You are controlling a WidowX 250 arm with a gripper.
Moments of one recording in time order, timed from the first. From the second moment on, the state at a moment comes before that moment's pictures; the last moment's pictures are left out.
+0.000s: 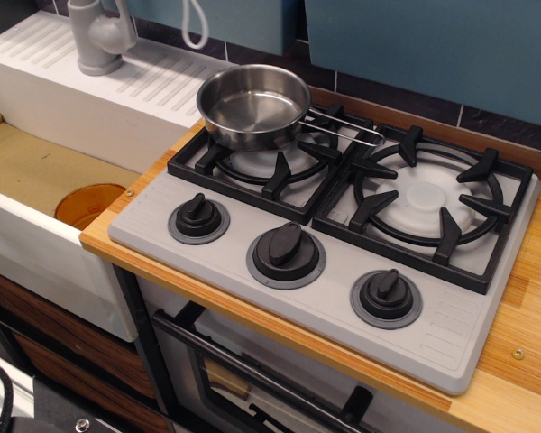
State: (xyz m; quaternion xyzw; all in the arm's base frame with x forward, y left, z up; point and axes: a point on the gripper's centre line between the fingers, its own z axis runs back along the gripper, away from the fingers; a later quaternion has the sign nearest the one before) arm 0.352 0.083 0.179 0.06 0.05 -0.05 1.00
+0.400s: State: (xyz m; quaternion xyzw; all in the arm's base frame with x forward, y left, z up) arm 0.374 0.079 0.150 0.04 0.02 -0.07 1.00
